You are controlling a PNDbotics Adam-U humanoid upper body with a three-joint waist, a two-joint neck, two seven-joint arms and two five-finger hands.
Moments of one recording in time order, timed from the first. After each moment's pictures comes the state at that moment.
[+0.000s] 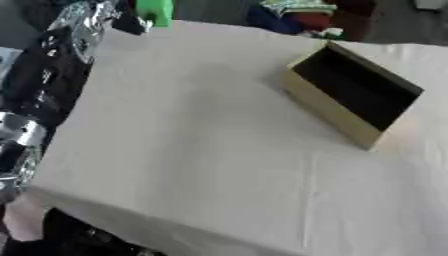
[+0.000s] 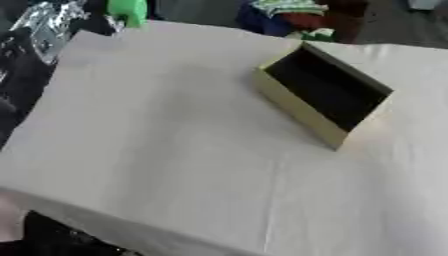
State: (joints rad) left arm -1.02 0.59 -0.06 -0.85 -0.92 -0.11 -0.16; right arm -0.61 -0.43 -0.06 -1.45 0.14 -0.35 0.16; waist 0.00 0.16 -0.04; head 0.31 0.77
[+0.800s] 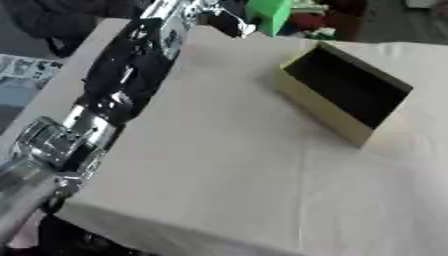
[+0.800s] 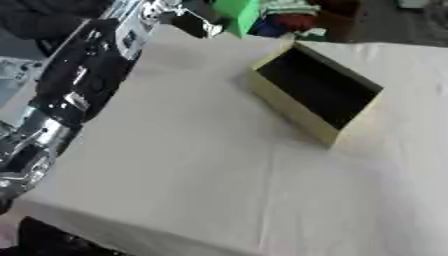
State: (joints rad) left arm -1.07 0.36 -0.20 -0.97 -0.93 -0.22 -0.25; right arm -0.63 -0.39 -0.04 -1.46 0.12 -0.35 0.17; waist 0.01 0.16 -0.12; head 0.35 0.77
